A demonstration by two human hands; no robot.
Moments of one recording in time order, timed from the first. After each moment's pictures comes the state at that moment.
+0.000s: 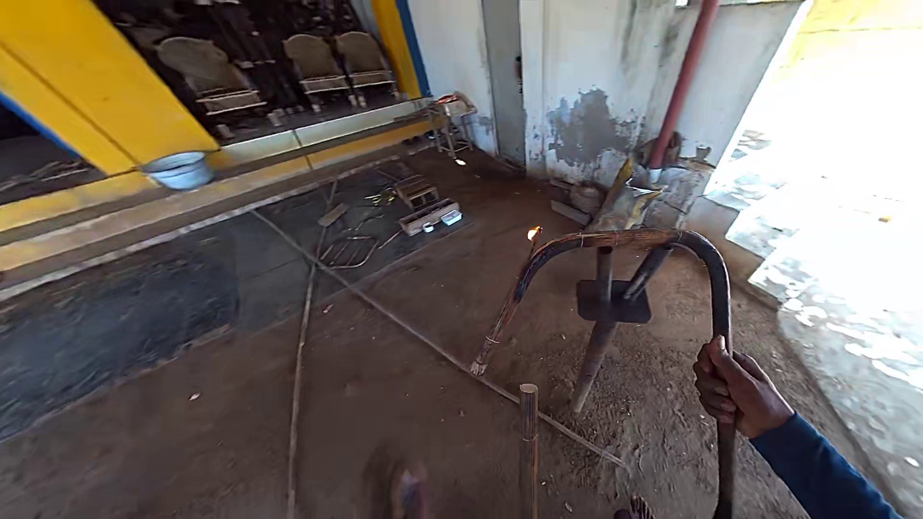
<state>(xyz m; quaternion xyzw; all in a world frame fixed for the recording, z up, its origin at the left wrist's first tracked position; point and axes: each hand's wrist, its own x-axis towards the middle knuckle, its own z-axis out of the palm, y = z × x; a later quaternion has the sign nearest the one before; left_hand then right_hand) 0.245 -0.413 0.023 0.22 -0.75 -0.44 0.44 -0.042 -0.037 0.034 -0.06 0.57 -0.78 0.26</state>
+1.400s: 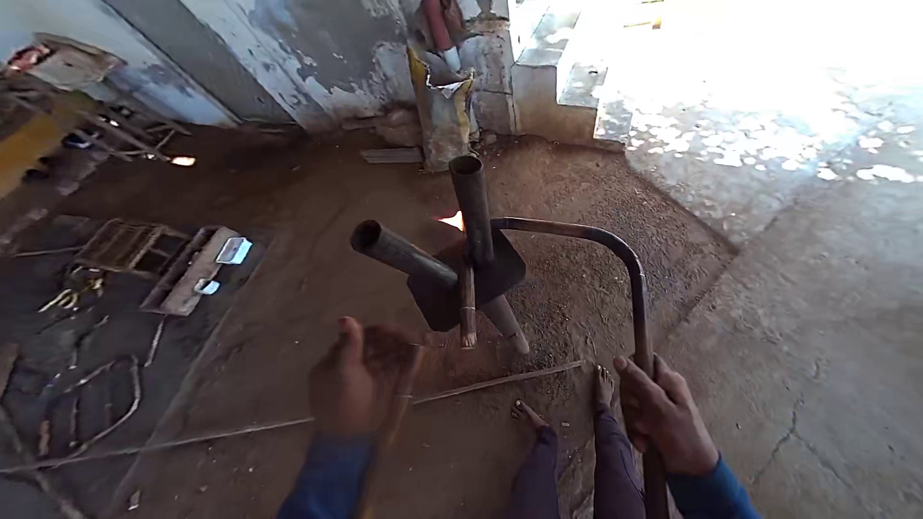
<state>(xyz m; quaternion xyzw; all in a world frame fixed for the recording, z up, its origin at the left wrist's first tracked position) -0.109 -0.405 -0.022 0.11 -0.74 -0.66 0.01 0.043 -0.081 -0.075 0.26 0.57 -0.78 0.02</state>
